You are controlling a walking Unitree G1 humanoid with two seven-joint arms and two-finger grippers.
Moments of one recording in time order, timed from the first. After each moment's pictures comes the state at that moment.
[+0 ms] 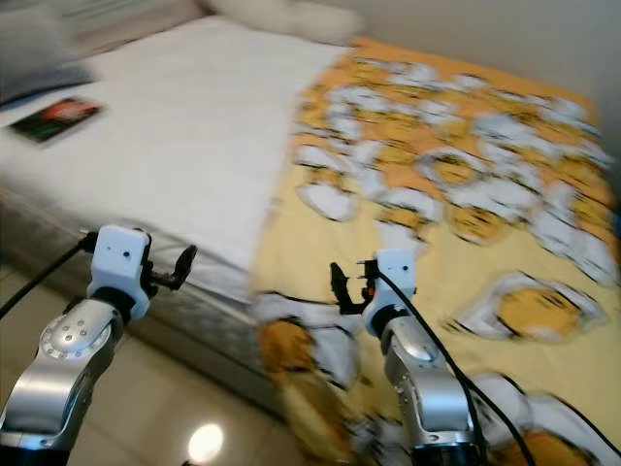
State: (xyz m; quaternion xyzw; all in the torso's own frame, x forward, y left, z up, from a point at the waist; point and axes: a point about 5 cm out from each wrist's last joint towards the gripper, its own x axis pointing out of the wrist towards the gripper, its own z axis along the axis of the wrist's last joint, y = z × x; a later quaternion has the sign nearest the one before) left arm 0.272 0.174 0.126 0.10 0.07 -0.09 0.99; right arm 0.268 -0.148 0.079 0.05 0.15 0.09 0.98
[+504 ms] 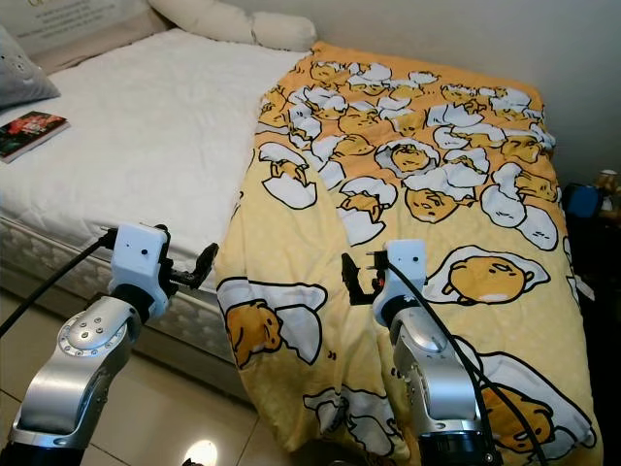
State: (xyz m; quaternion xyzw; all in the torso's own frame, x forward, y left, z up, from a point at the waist) left arm 0.269 0.160 0.123 0.09 0.07 -0.13 0.98; right arm 0.277 -0.155 0.085 0.03 0.14 0.08 0.99
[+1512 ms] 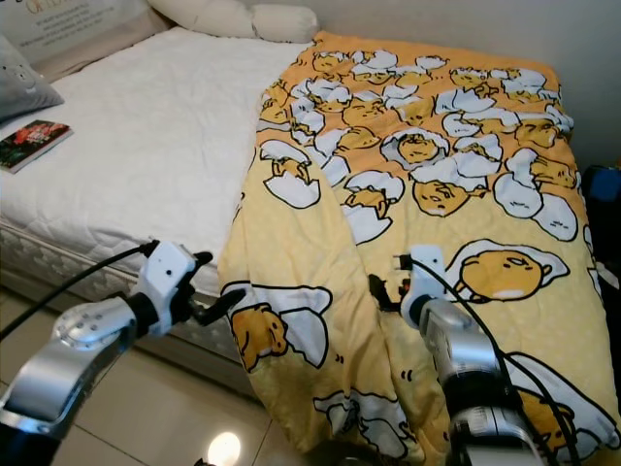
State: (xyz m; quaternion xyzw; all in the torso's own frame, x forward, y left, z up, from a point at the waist) left arm 0.267 0.160 0.108 0.14 0.15 -0.34 0.92; right arm 0.310 -0.207 0.040 0.05 0.29 0.08 0.95
